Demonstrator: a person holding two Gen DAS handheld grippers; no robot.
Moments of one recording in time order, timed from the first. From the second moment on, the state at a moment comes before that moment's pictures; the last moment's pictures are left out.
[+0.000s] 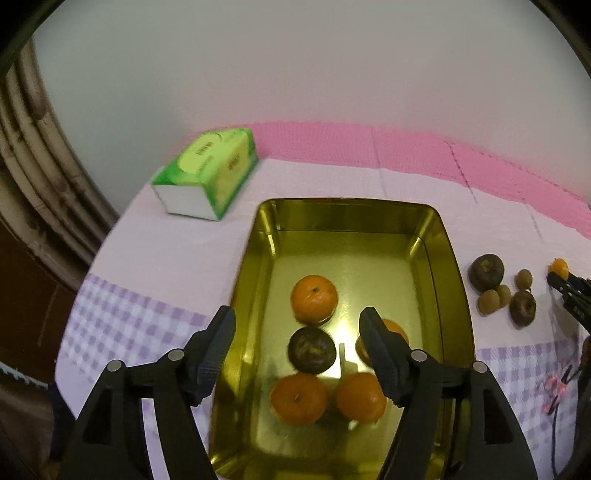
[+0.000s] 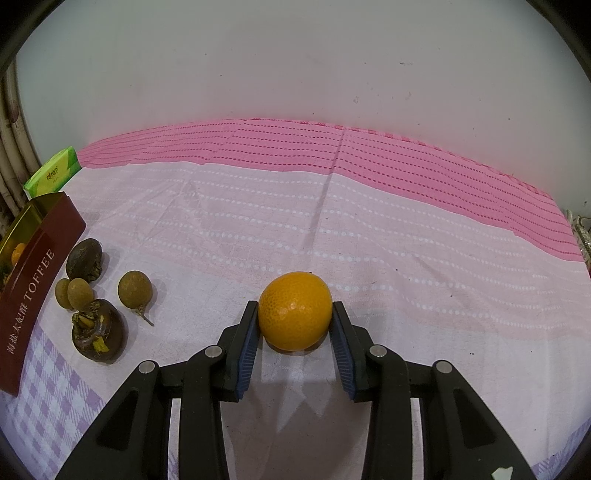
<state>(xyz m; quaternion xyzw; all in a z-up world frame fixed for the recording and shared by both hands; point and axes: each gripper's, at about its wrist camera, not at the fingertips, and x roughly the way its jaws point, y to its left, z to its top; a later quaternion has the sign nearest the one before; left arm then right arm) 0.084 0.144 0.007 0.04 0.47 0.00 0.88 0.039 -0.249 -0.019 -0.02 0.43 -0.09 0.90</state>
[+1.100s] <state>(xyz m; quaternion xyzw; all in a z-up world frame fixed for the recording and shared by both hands) 0.050 0.197 0.012 -0.02 0.47 0.08 0.88 0.023 -0.149 0.040 -0.05 0.41 0.02 0.91</state>
